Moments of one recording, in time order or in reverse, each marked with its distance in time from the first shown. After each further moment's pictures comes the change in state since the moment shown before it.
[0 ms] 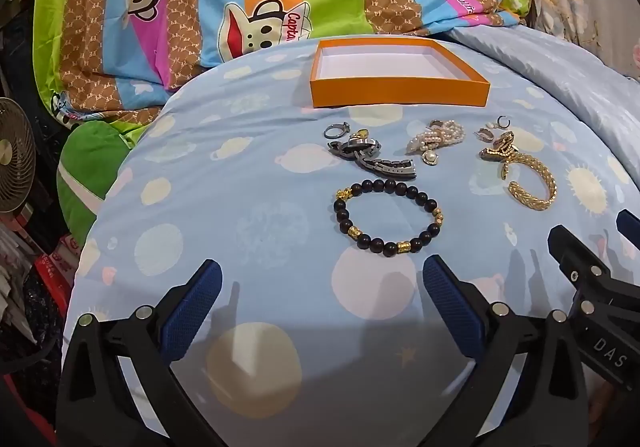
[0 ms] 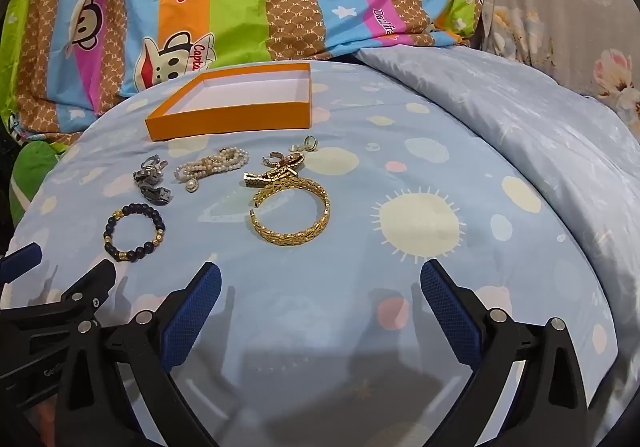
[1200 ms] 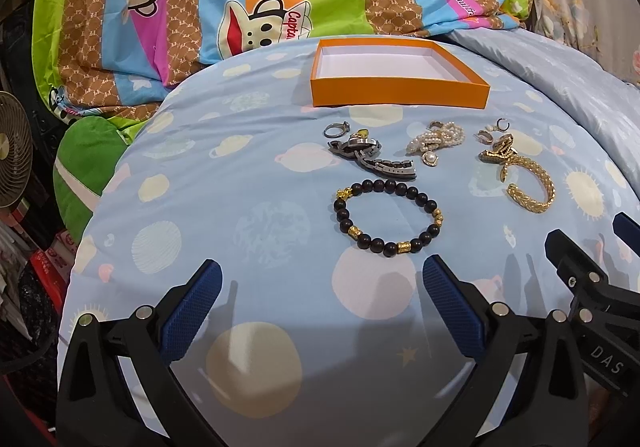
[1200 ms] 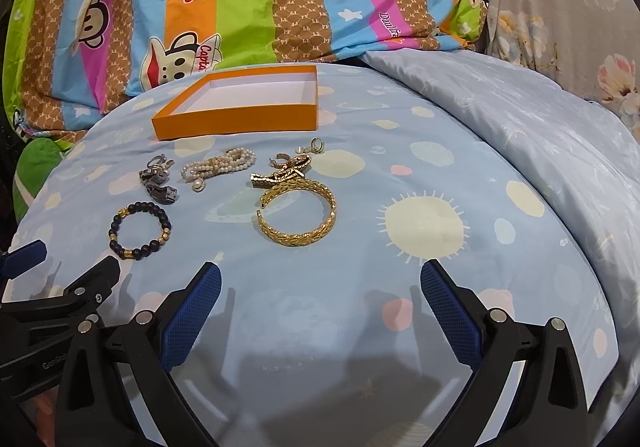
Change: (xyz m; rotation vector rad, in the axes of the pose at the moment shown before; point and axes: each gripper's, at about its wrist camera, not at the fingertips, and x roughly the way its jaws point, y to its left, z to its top) left arm 0.001 0.002 0.000 -0.023 -0.001 -0.023; right arm -0.004 0.006 0.002 -0.012 -0.001 0.012
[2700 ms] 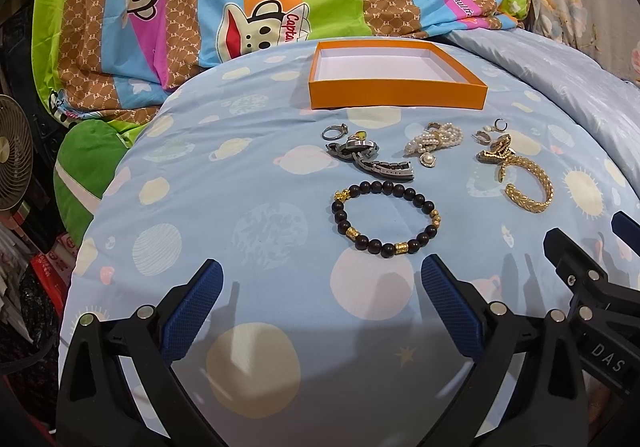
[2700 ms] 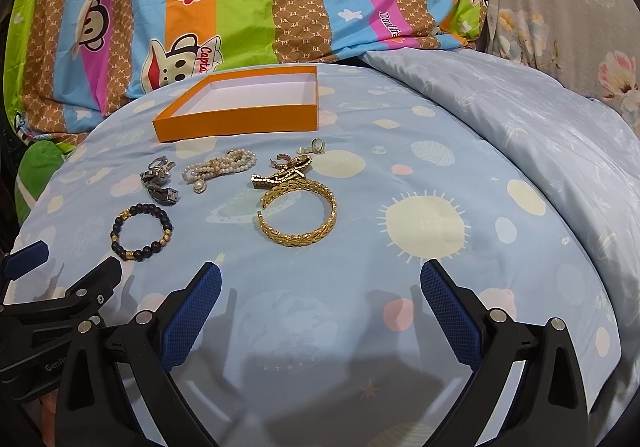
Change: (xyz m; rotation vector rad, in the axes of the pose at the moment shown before) left arm -0.002 0.000 0.002 0.005 -0.006 -0.001; right arm -0.001 -0.002 -0.001 0.004 -0.001 0.004
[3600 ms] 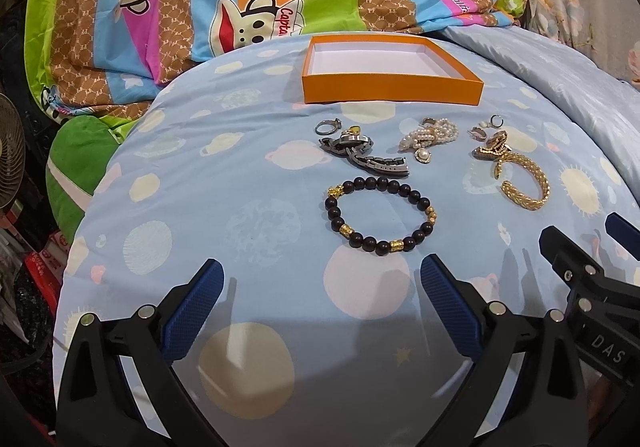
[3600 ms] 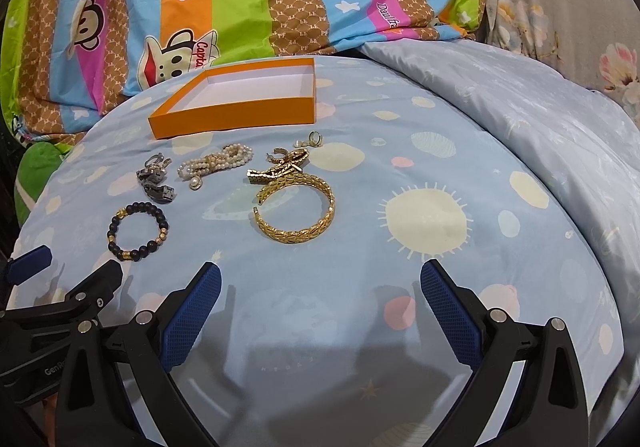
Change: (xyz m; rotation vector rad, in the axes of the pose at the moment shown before) left arm 0.005 0.001 -0.003 0.001 0.016 -0.034; right arm 0.007 -0.006 0.001 0.034 0.036 0.008
